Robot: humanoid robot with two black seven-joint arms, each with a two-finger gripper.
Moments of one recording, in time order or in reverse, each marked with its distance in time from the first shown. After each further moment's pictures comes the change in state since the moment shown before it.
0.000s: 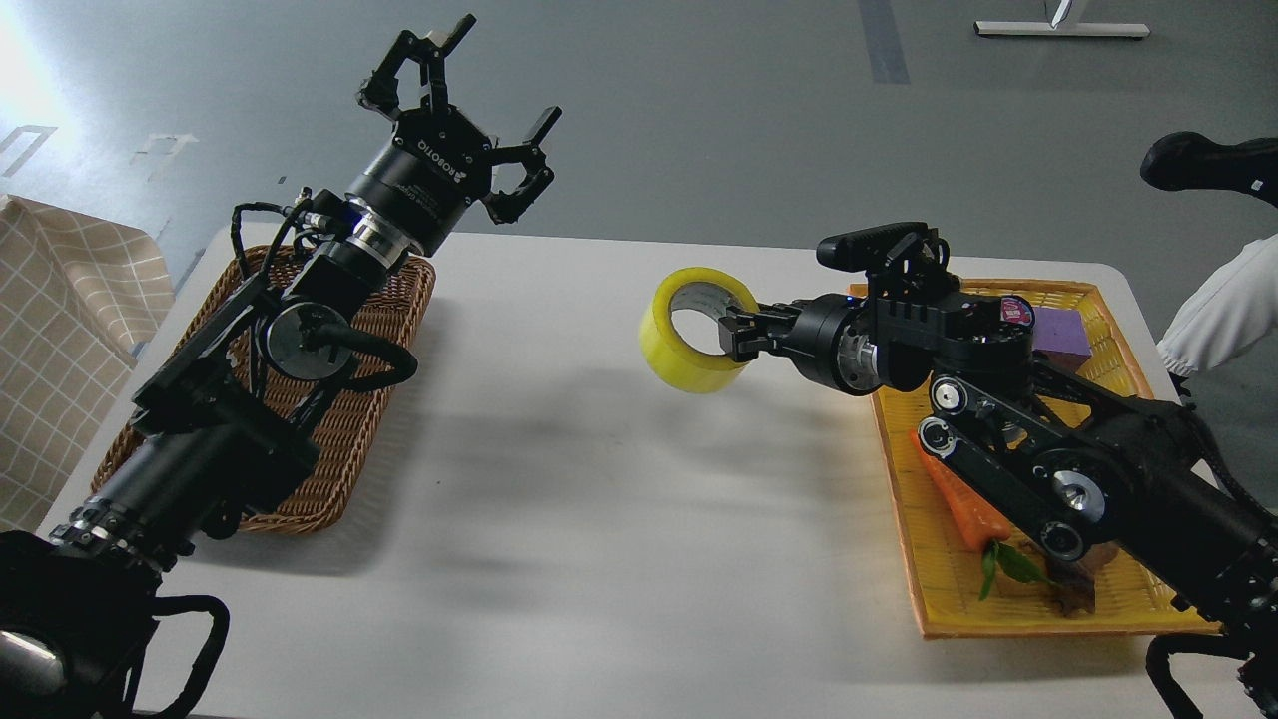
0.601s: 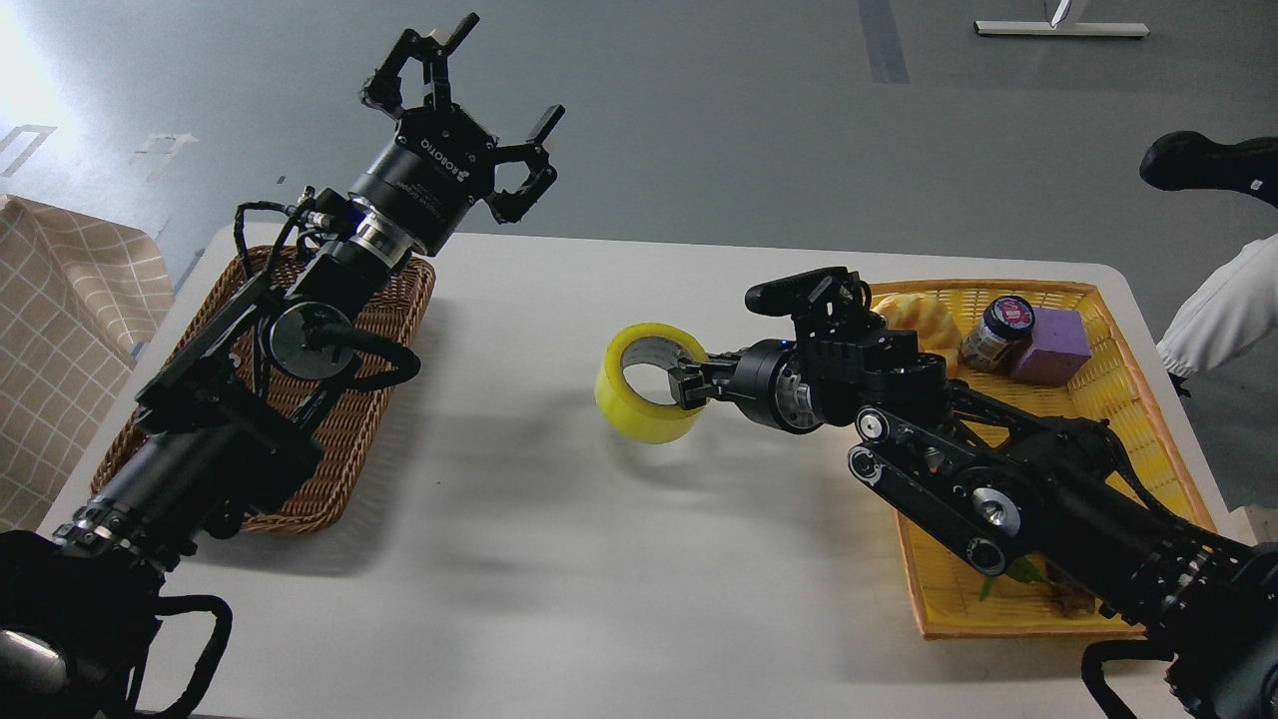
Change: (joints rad) left arm -0.002 -0.006 0.001 0.000 0.001 0.000 0.000; right arm 0.006 0.125 -0.073 -0.130 -0.002 0.000 0.000
